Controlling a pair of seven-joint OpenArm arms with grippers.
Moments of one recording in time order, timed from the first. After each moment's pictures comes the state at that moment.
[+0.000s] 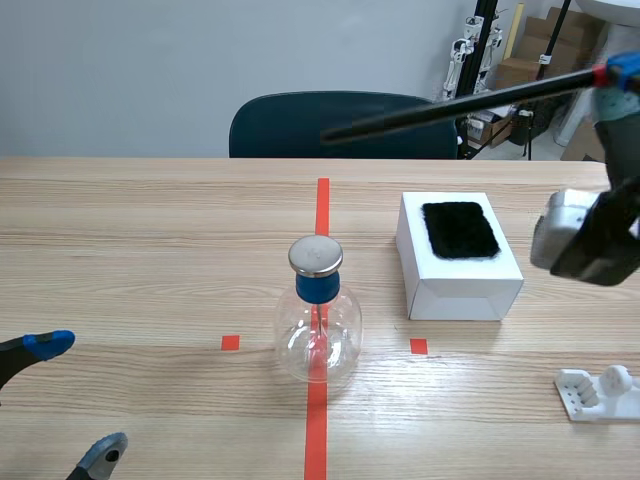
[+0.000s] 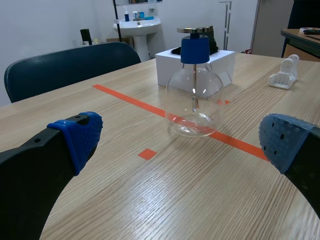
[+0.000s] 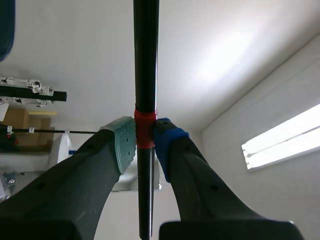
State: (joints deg) left arm 19.3 -29.3 6.1 52.0 22.0 -30.4 -87.2; right arm -32.3 42.2 -2.8 109.9 -73.7 -30.2 -4.0
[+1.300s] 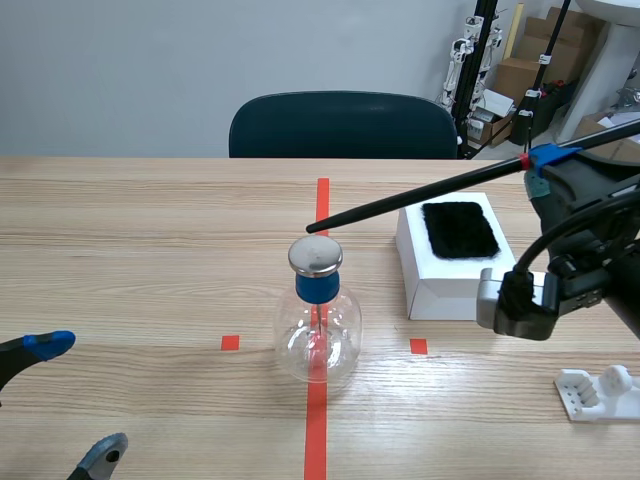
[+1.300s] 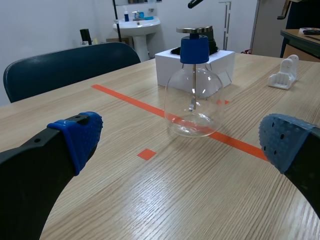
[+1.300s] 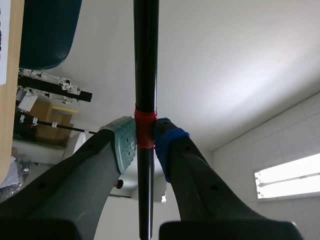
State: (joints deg) left arm 19.3 -29.3 6.1 52.0 22.0 -30.4 -87.2; right arm -25.1 38.3 -12.2 100.8 -83.3 -26.5 -6.6
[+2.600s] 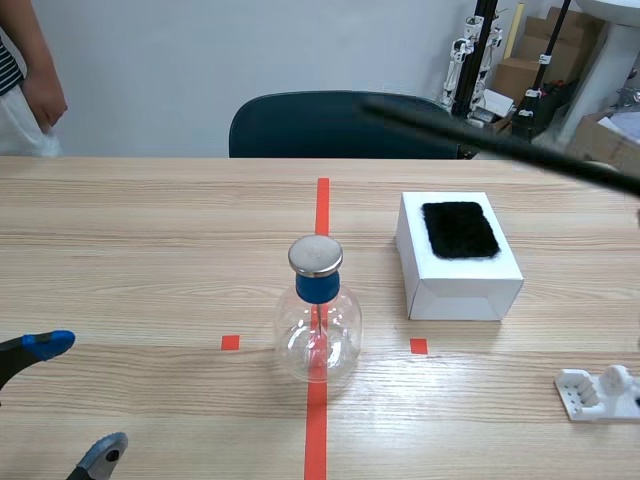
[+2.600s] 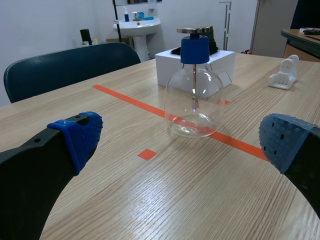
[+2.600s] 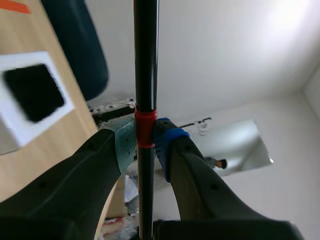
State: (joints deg) left arm 19.3 -29.3 6.1 52.0 22.0 -30.4 -87.2; right arm -60.2 39.4 5.1 116.3 -42.6 -38.5 14.9
